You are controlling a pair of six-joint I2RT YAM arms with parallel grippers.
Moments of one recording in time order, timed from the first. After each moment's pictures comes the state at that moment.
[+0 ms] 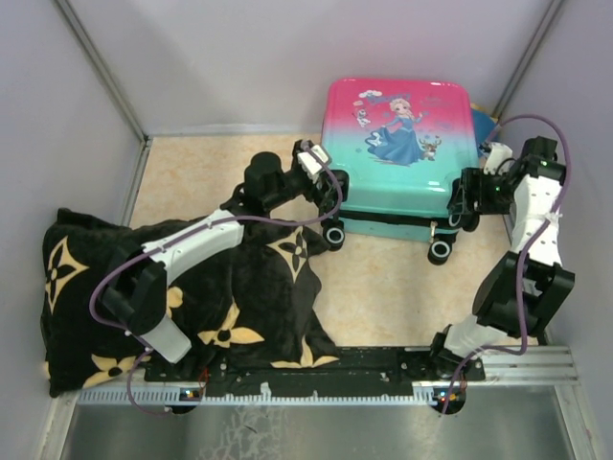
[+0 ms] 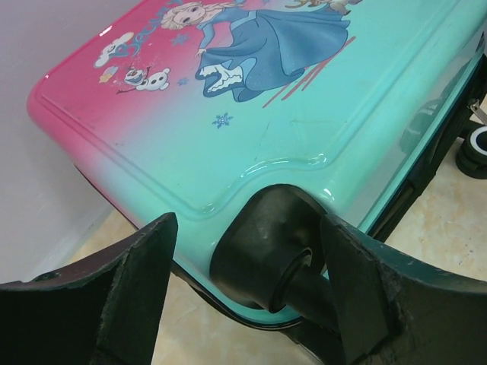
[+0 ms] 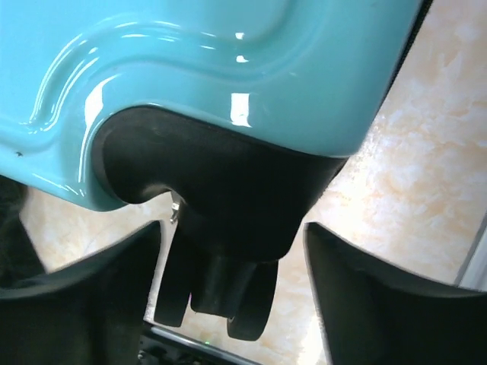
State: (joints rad) left arm -0.69 1.63 1.19 0.40 0.25 0.28; right arm -0.41 1.54 1.47 -1.08 -0.50 -0.37
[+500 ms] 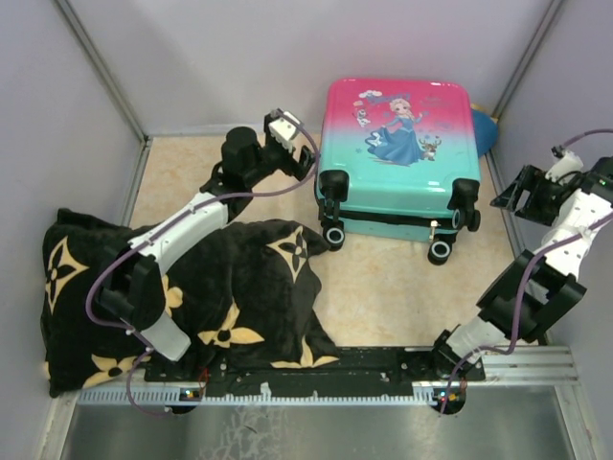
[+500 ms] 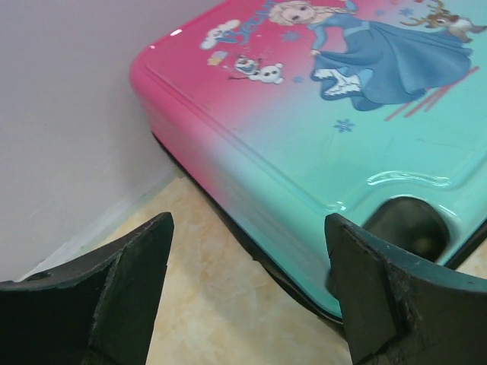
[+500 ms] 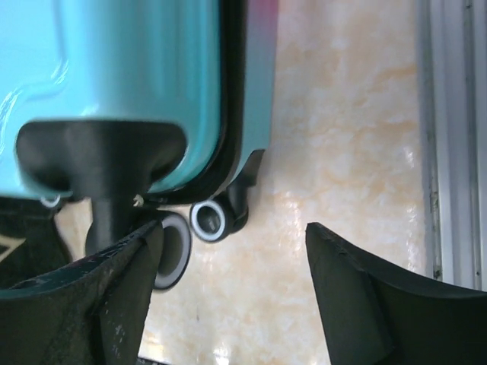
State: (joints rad) left arm -0.55 1.63 1.30 0.28 0.24 0.20; right arm -0.75 1.54 1.50 -1.07 -0.72 -0.34
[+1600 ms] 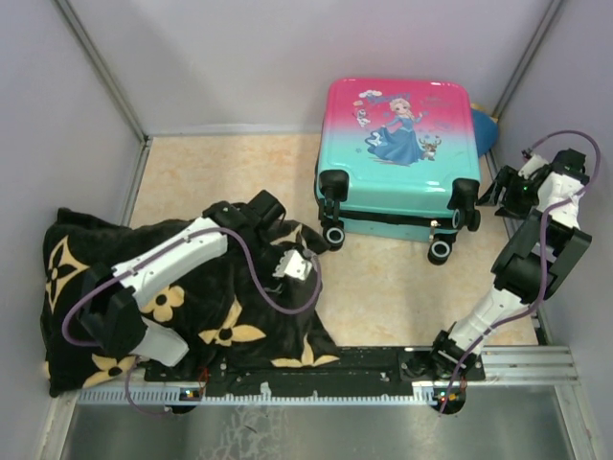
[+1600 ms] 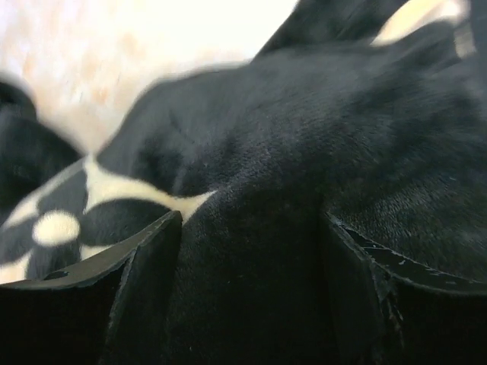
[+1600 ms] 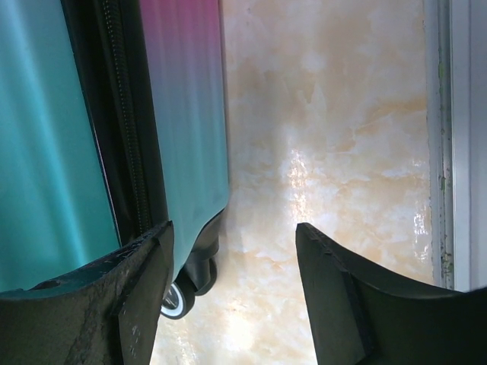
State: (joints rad) left arm -0.74 1.45 1.20 -1.08 0.61 1.23; right arm -0.61 1.87 1.55 -0.84 -0.56 -0.18
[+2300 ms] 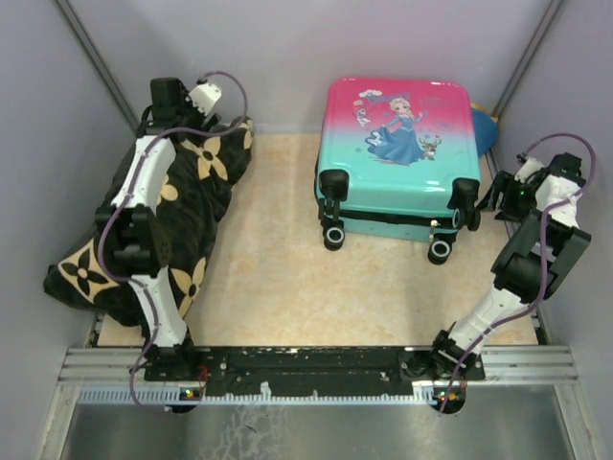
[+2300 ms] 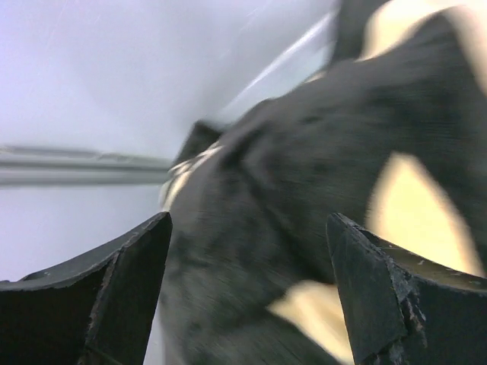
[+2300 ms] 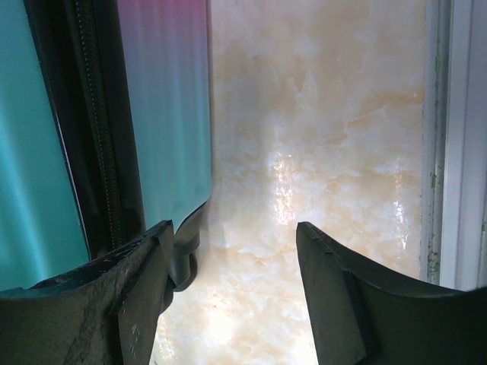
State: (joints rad) left arm -0.01 2.13 2.09 -0.46 -0.06 0.77; right arm -0.61 1.87 1.51 -0.83 -0.54 -0.25
